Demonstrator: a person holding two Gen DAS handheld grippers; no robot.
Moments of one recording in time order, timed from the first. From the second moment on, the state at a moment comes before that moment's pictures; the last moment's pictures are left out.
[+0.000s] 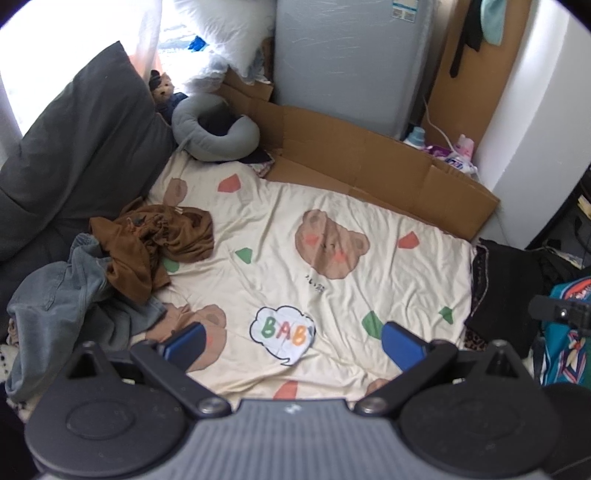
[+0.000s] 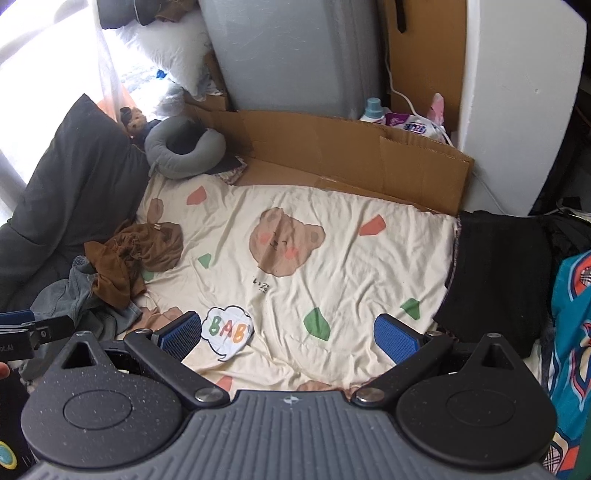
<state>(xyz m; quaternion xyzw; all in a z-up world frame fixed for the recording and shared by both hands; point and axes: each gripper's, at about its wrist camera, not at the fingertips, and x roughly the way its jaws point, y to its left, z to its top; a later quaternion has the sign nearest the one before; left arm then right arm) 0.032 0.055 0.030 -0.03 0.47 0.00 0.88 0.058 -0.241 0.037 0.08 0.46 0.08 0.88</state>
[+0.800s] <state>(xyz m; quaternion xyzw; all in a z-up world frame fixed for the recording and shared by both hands) 0.076 0.116 0.022 -0.08 0.47 0.04 0.88 0.129 -0.230 0.026 0.08 0.47 0.11 0.87</state>
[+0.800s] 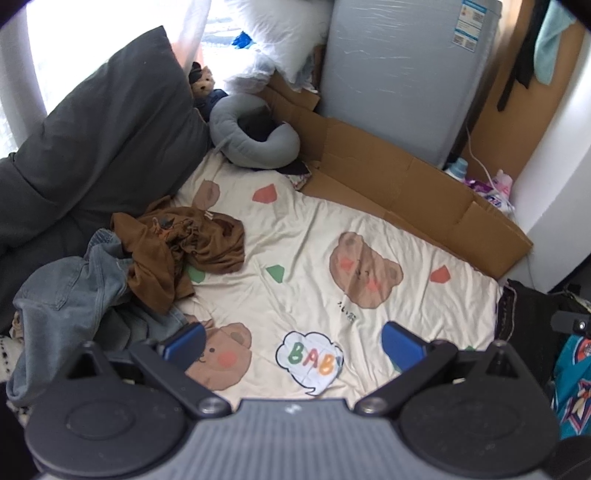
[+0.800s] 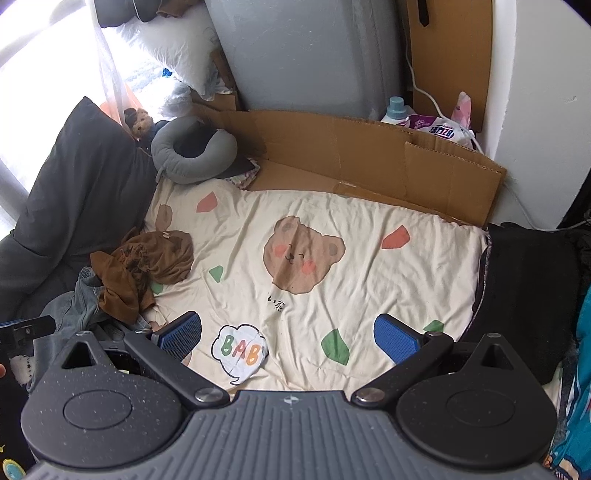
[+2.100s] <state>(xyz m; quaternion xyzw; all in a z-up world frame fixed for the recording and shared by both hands) 0.151 0.216 -0.060 -0.09 0.44 0.13 0.88 0.248 -0.223 -0.059 0.06 0.49 0.13 0.86</state>
